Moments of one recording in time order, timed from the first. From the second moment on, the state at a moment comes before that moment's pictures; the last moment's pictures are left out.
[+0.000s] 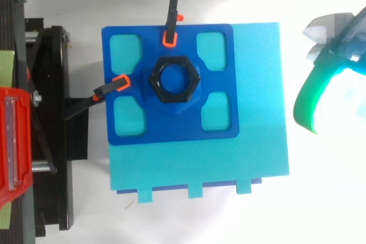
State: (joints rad) arm 0.11 -1.73 -1.49 -3.18 -1.41 -0.10
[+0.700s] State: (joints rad) arm 0.12 -1.74 -1.49 -3.11 -1.33 -0.22
